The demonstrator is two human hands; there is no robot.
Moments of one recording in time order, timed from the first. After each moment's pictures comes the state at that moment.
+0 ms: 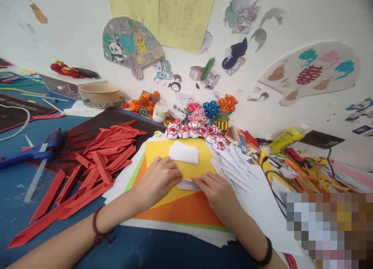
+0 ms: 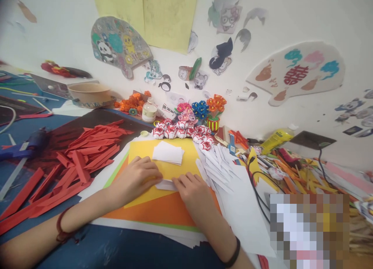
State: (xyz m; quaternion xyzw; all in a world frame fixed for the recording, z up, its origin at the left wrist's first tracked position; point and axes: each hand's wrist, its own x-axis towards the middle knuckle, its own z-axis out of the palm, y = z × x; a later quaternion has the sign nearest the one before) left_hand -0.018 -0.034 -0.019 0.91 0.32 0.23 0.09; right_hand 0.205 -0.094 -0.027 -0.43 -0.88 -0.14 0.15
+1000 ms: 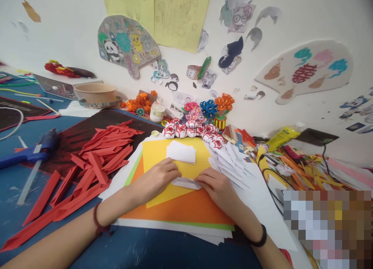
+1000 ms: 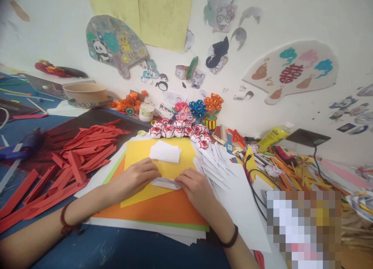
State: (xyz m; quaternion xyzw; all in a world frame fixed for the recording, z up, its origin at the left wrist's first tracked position) left_hand -0.022 -0.025 -0.031 0.95 0.21 0.22 0.11; right_hand 0.225 -0.082 -0.033 -0.43 -0.85 0.07 0.30
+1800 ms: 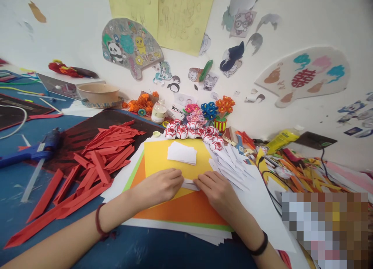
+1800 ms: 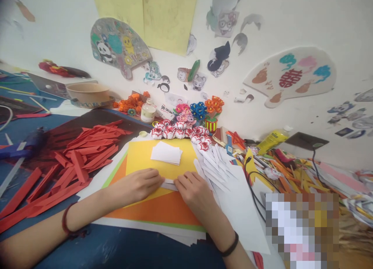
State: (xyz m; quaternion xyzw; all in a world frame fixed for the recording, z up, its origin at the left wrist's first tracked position) left_hand -0.017 -0.037 -0.029 0.97 0.10 0.17 -0.15; right_hand 0.213 -0.090 -0.023 -0.36 -0.89 -0.19 0.19
